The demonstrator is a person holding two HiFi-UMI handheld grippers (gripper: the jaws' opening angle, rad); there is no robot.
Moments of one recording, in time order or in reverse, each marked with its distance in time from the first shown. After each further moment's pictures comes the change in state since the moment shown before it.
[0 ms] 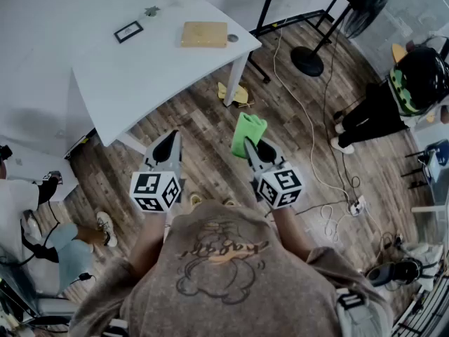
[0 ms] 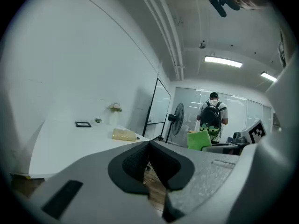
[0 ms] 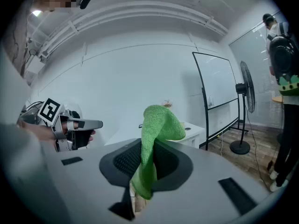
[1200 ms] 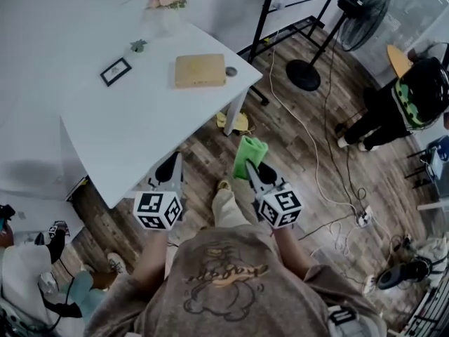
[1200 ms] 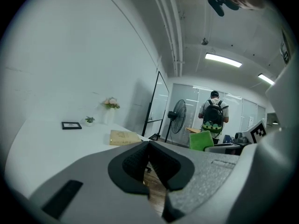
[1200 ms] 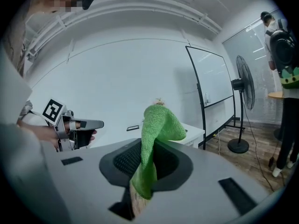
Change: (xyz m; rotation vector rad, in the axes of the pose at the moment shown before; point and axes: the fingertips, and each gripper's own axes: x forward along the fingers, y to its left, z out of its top) left arm 0.145 0.093 0.018 0.009 0.043 -0.065; right arm 0.137 -0.066 0.010 0.043 -0.002 -0.066
